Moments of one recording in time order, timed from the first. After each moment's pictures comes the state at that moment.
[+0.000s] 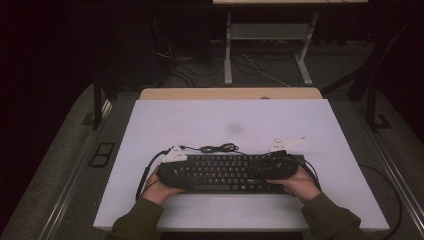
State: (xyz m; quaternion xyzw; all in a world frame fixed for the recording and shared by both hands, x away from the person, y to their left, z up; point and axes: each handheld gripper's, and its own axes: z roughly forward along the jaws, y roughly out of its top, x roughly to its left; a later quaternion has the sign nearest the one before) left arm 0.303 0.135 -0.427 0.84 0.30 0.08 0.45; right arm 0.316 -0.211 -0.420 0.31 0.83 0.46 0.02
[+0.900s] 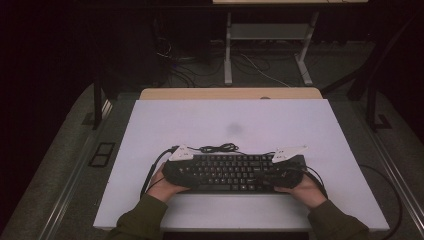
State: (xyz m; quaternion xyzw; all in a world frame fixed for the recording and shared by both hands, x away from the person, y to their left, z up) left arm 0.310 0.123 -0.429 0.85 0.29 0.08 0.44; right arm 0.301 -0.221 -0.432 0.28 0.86 0.42 0.01
